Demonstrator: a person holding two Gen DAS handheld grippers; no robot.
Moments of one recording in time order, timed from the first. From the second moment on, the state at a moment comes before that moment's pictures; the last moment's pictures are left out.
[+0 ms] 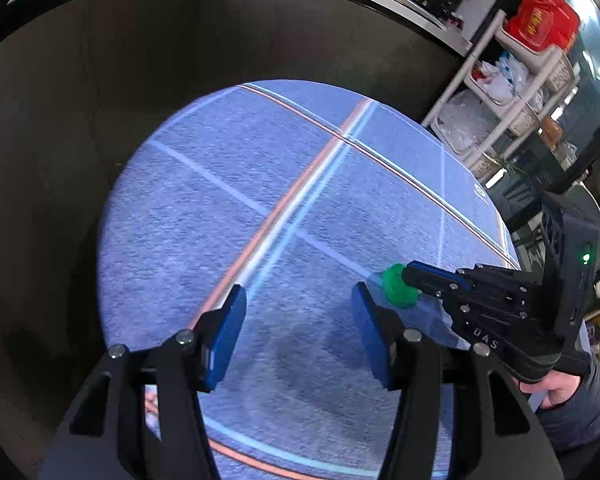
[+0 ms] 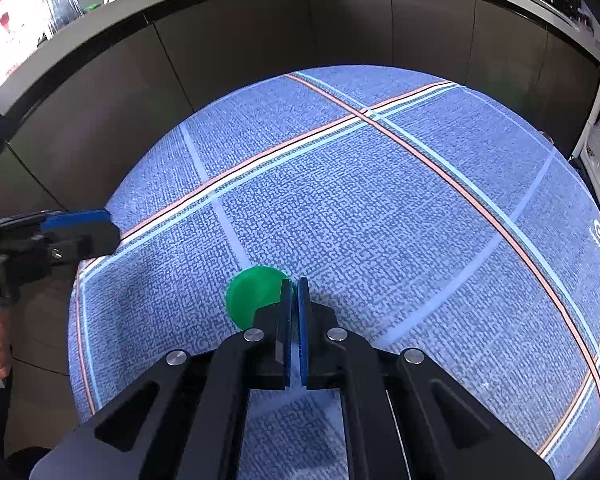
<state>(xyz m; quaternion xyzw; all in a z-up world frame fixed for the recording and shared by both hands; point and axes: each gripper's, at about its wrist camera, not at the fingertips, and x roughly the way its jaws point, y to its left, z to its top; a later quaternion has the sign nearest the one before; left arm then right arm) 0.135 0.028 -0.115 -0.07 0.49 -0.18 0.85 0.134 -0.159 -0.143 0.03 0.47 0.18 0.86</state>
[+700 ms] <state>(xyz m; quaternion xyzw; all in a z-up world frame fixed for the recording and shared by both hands) 0.123 -0.254 -0.068 0.06 0.44 -0.38 0.81 -0.001 -0.440 -0.120 0.18 0.39 -0.10 0.90</state>
